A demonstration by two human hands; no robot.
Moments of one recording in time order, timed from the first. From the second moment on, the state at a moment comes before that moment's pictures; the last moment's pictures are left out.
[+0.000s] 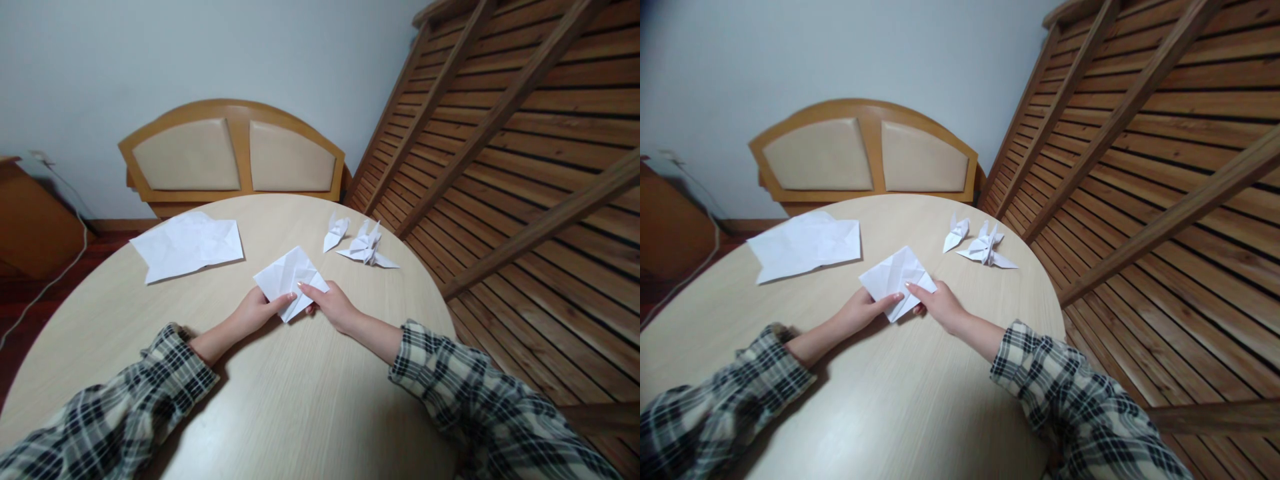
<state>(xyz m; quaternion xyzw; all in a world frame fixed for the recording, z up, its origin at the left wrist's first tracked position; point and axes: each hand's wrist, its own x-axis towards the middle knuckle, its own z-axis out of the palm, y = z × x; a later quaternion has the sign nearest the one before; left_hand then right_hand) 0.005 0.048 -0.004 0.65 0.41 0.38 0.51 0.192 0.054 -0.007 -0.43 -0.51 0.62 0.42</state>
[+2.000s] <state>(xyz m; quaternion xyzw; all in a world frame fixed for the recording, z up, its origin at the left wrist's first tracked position) 0.002 0.051 0.003 0.59 0.30 0.57 0.48 0.204 0.059 -0.007 -0.37 -0.50 0.68 0.39</state>
